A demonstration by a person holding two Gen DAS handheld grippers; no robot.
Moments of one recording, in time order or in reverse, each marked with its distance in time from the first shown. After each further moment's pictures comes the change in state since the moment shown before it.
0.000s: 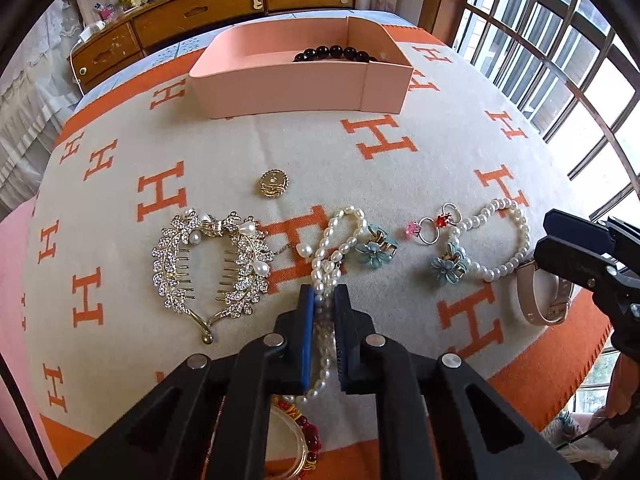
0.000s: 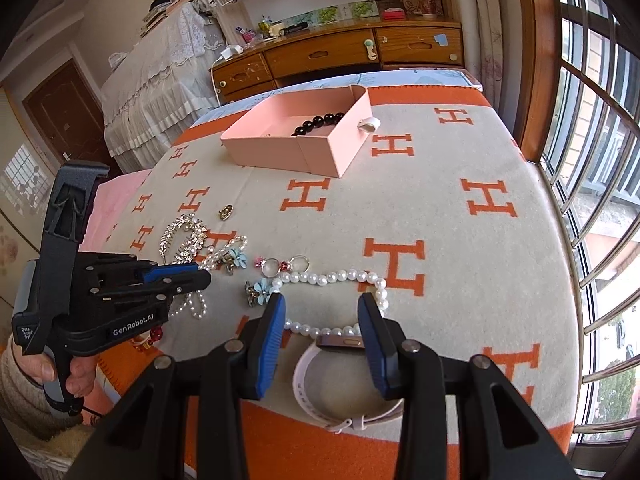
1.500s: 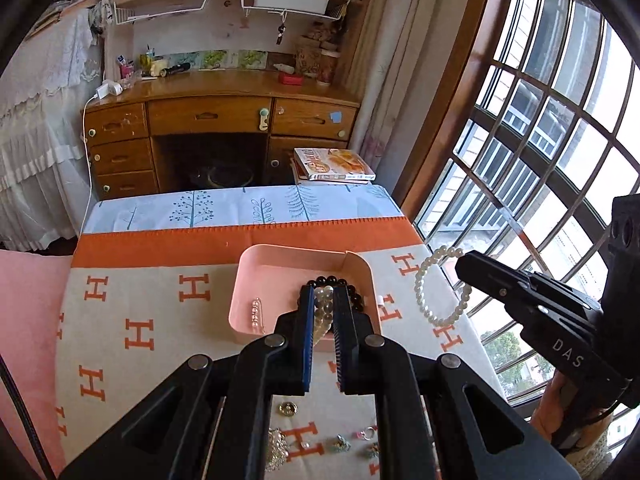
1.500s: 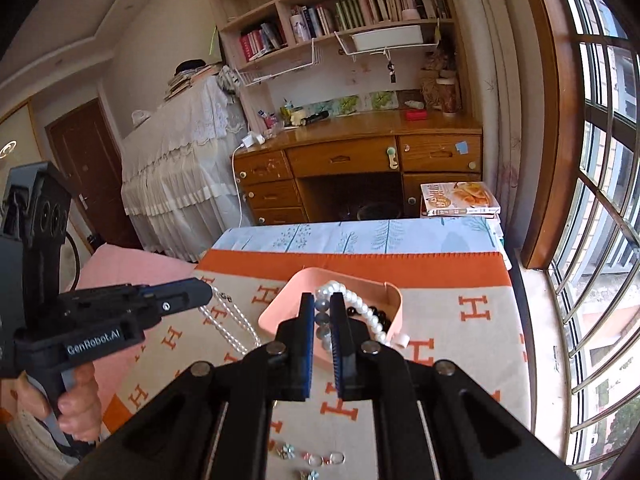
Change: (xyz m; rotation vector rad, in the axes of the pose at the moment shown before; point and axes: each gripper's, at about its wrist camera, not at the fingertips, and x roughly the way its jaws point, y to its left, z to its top) left arm -0.125 0.051 0.151 -0.109 -0.351 -0.131; right arm -0.048 0.027 0.176 0.011 -0.306 -0.012
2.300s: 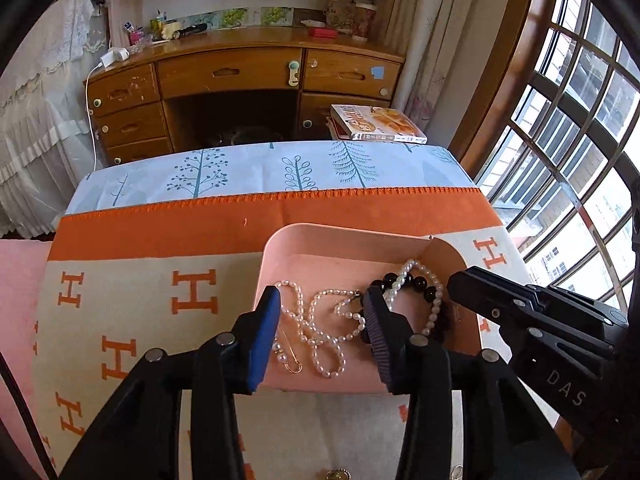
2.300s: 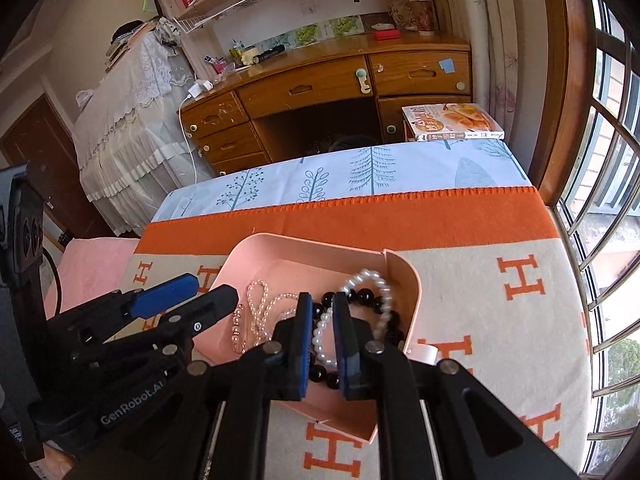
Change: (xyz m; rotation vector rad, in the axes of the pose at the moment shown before) left arm 0.130 0.041 -0.007 -0.014 0.114 0.106; right arm 0.136 -0.022 -0.023 0.097 0.224 -0.065
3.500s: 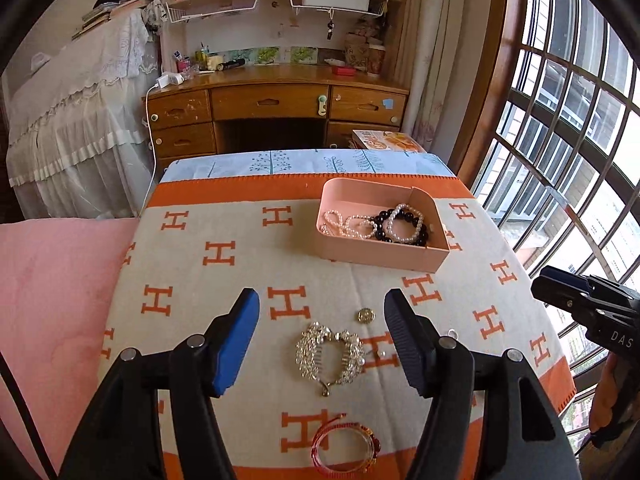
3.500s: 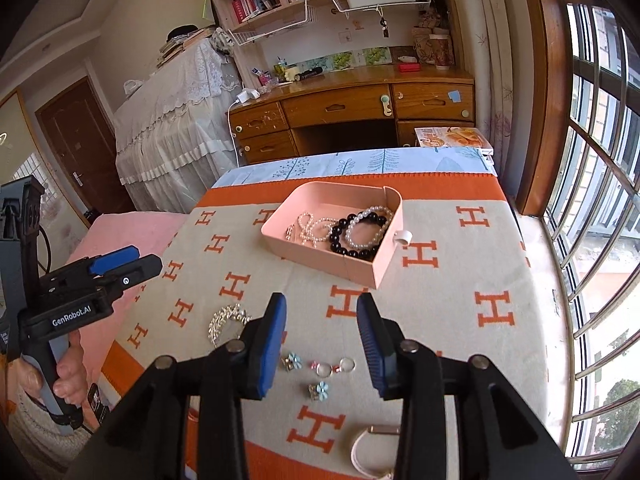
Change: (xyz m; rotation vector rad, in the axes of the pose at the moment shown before) left arm -0.180 0.019 -0.135 -0.013 -0.131 0.085; right arm -0.160 0.010 -0.120 -0.108 -0.074 0.060
